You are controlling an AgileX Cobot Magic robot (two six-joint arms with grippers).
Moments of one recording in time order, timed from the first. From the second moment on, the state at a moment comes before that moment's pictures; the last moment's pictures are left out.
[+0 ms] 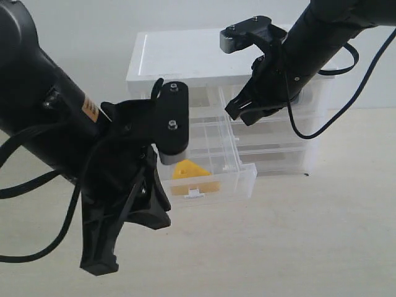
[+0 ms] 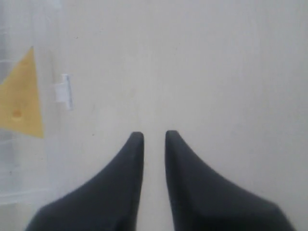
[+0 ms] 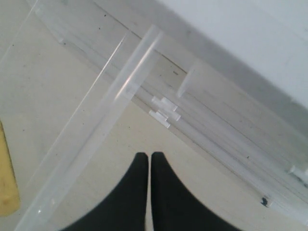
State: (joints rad) left arm -0.76 1.48 -1.14 -0.23 0.91 0.96; right arm 0.41 1.80 -1.52 0.25 0.85 -0.49
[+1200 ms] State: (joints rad) left arm -0.74 1.64 -1.13 0.23 0.59 0.63; right arm 0.41 1.80 -1.52 0.25 0.85 -0.49
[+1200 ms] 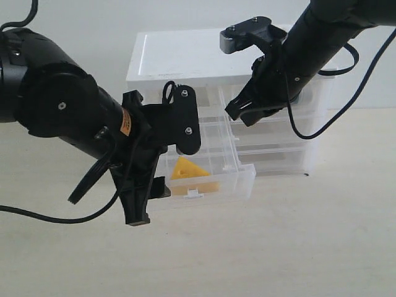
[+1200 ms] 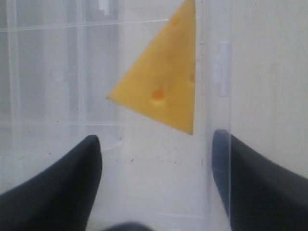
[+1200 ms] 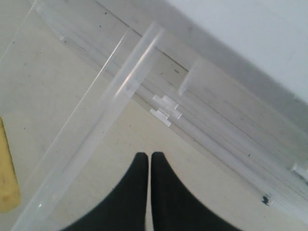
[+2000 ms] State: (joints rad) left arm -0.73 1.68 -1.16 0.22 0.62 0.63; right arm 0.41 1.80 -1.52 0.25 0.85 -0.49
